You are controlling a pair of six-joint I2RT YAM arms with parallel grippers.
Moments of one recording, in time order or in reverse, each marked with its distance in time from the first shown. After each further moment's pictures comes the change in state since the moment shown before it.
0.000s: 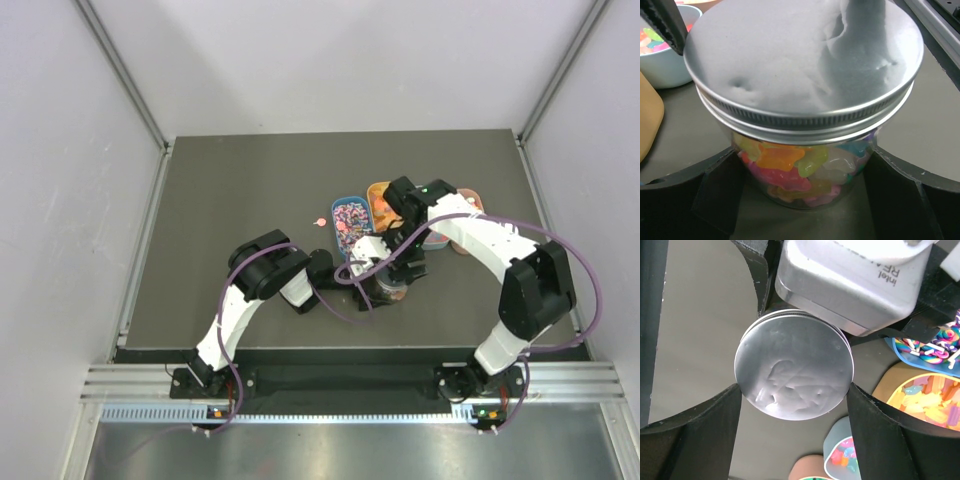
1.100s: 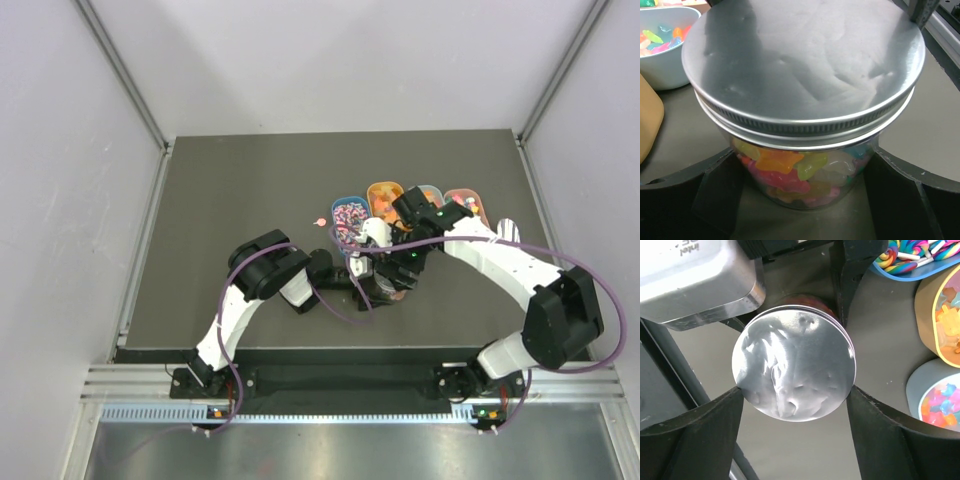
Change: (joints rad) left arm 0.002 0.000 0.000 0.002 0.010 0.009; right arm 0.018 -0.190 -0.227 0.306 0.085 0.777
